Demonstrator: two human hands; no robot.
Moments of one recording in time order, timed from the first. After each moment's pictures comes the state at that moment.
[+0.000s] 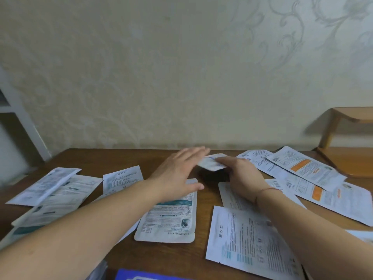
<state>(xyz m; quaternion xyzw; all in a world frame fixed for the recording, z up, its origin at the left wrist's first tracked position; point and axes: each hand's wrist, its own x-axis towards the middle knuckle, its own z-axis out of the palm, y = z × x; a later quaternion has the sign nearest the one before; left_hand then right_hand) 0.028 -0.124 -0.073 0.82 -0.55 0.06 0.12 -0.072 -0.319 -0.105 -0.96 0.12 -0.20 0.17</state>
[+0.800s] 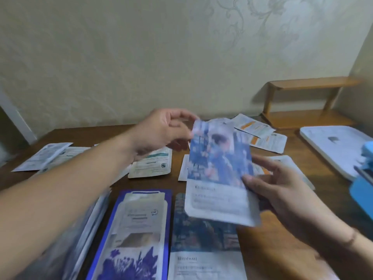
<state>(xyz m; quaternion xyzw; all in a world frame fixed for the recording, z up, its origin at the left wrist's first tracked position) -0.117 -0.074 0.011 0.68 -0.46 -0.25 0.52 -0.347 -0.205 -0.064 -0.68 0.20 -0.20 0.68</state>
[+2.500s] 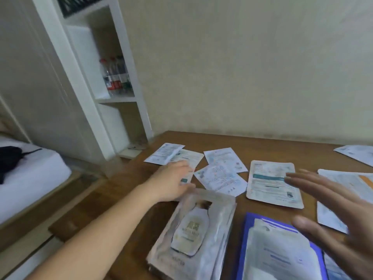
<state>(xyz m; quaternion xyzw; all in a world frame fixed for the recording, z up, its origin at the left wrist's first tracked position) 0.015 0.152 -0.056 0.94 -0.33 -0.02 0.06 -0.225 -0.103 -0.061 -0.93 -0.02 -0.28 0.23</state>
